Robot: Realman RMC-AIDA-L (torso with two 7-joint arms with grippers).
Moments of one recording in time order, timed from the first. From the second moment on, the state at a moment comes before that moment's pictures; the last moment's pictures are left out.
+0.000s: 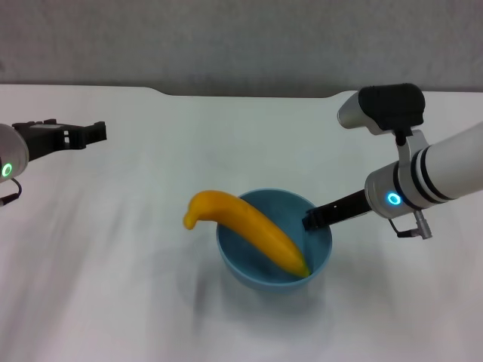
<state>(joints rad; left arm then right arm) -0.36 -2.03 -1.74 -1.20 2.46 -0.53 0.37 0.93 2.02 -1.47 -0.41 1.02 0.86 -0.60</state>
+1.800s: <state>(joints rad) -0.36 -2.03 -1.75 -1.18 2.41 -0.53 0.37 0.89 2.02 -1.48 -0.42 1.02 0.83 -0.63</state>
